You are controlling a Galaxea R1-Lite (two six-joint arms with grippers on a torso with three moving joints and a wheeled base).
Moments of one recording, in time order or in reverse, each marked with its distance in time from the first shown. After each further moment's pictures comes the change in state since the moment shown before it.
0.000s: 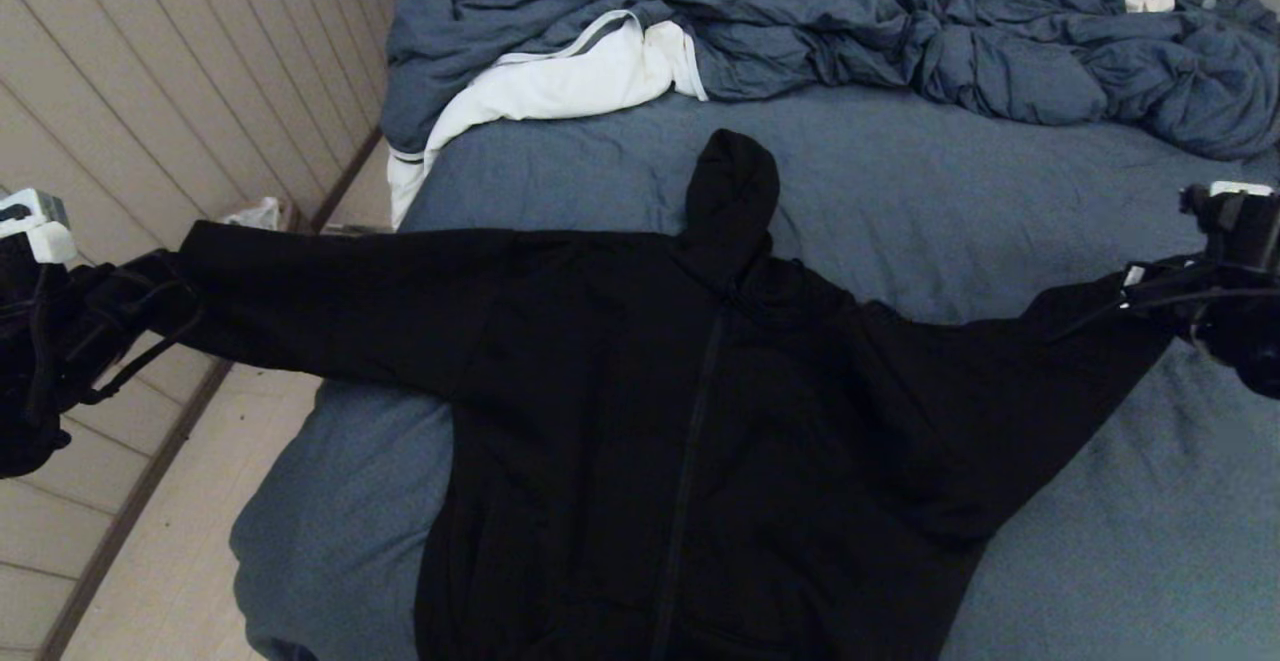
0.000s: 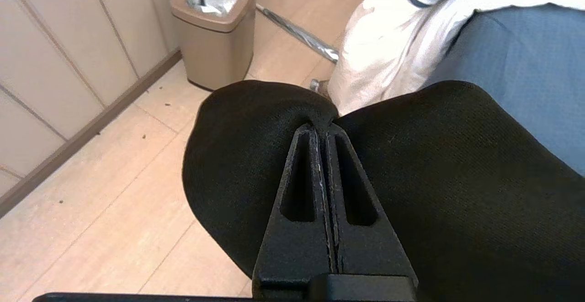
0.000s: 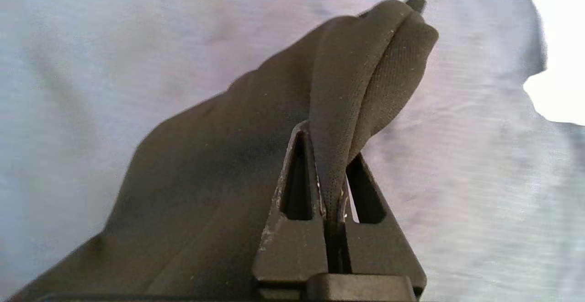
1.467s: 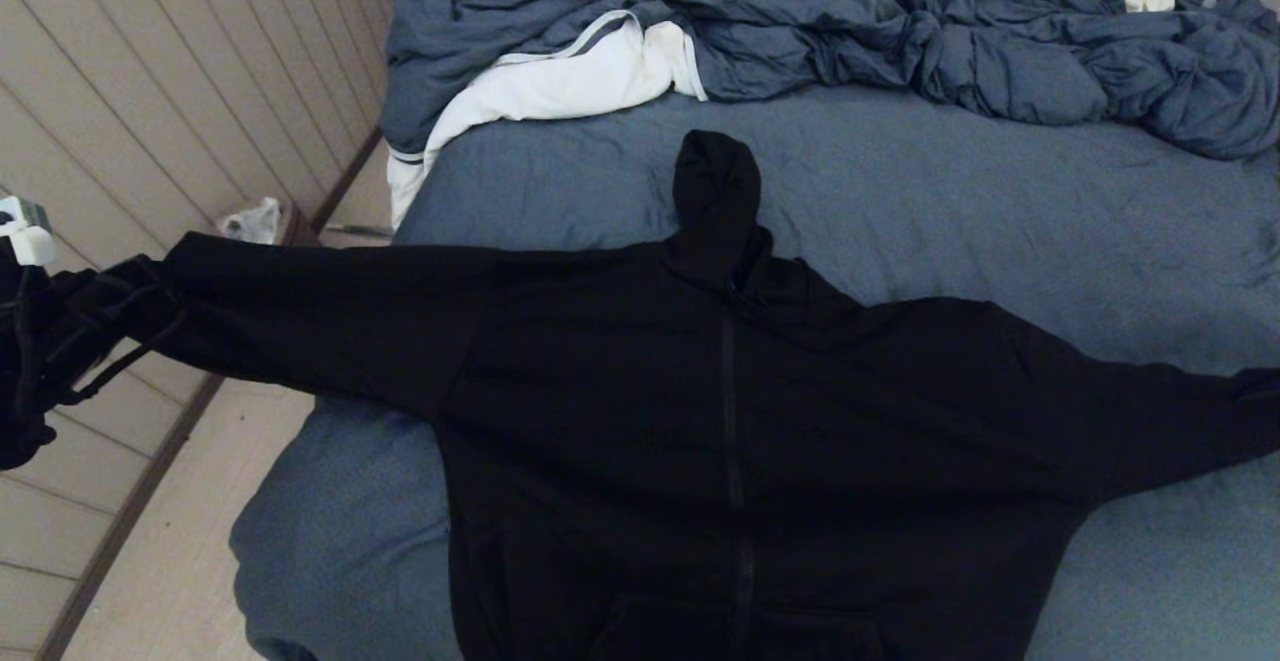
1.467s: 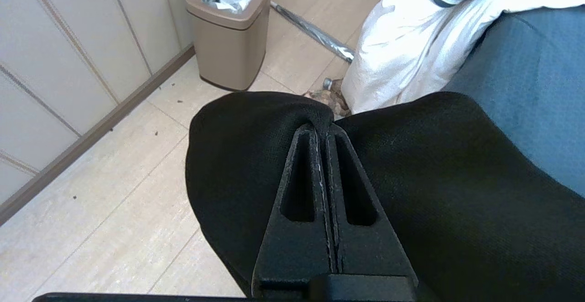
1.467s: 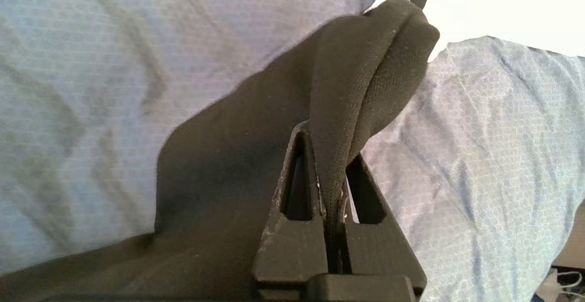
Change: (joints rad) left arm 0.066 0.037 -0.037 0.019 -0.044 0.000; right arm -0.465 0.081 0.014 -0.018 0.252 -0.019
